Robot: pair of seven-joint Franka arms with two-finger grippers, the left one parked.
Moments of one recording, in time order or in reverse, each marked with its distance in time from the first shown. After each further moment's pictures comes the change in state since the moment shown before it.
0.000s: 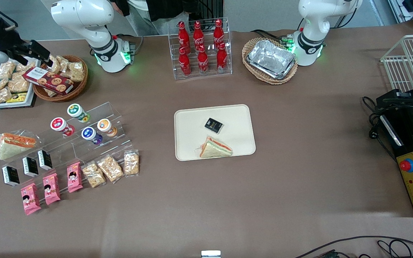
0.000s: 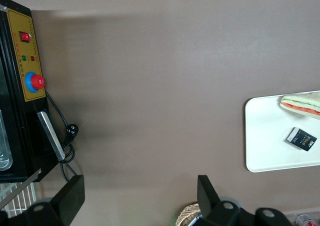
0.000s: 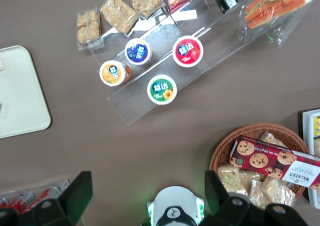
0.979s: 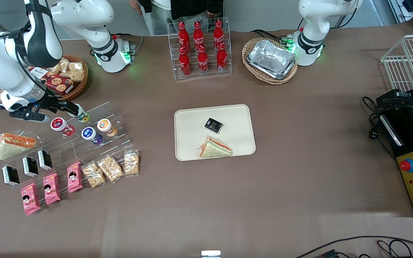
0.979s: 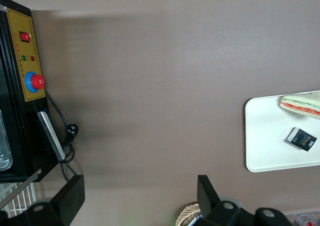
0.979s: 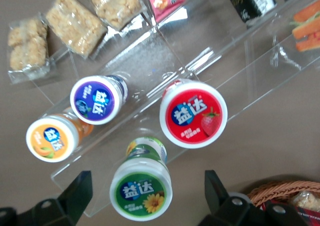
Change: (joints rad) arm -0.002 0.281 -0.033 -0.289 -0.035 0.561 0.001
